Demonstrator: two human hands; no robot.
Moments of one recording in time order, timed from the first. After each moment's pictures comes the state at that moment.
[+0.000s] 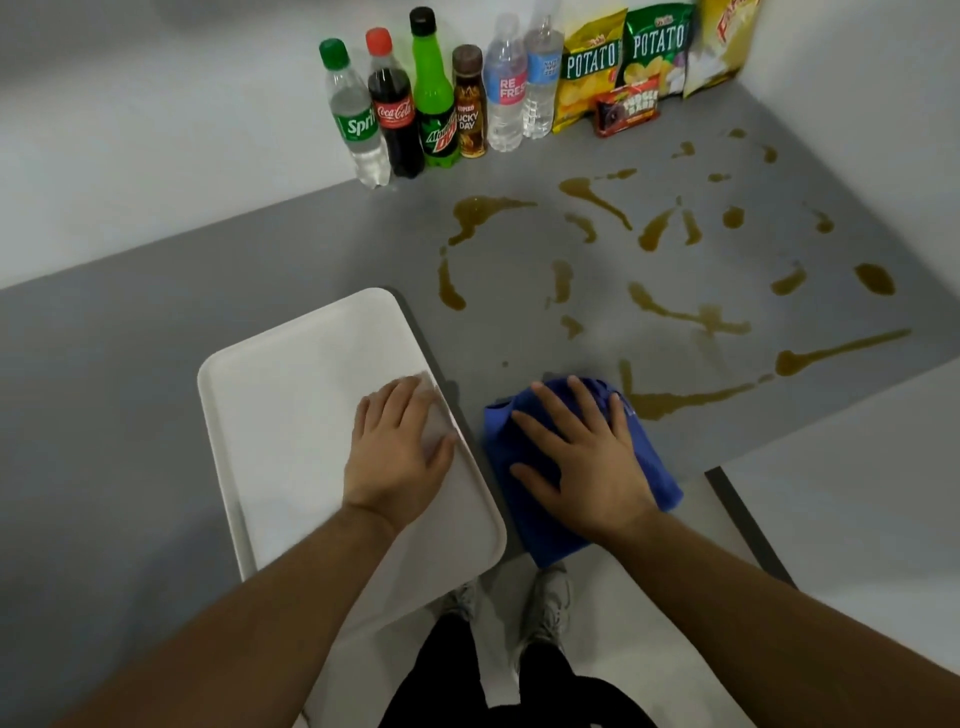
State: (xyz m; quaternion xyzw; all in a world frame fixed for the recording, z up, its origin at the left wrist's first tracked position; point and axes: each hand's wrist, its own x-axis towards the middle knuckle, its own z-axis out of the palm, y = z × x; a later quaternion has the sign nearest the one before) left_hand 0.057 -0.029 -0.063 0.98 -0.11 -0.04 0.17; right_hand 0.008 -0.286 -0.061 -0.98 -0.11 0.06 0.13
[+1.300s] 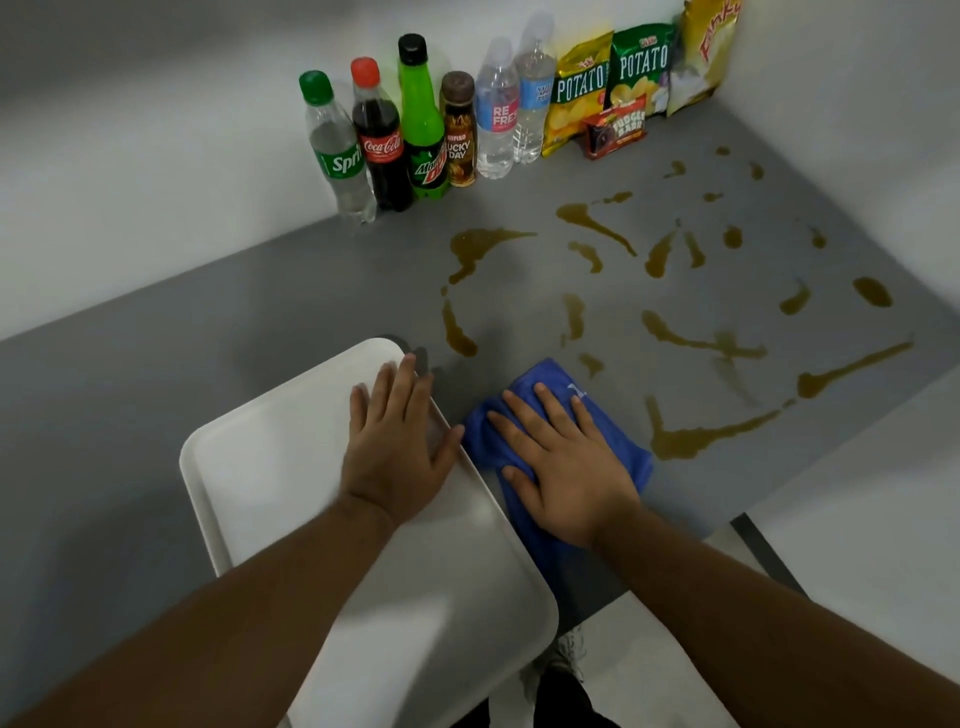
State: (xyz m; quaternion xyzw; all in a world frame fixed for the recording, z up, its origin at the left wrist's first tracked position) left_hand 0.151 -0.009 -0.072 0.98 -0.18 0.01 0.11; right_hand 0.079 -0.240 -0.073 -0.99 -0.11 0.10 0.08
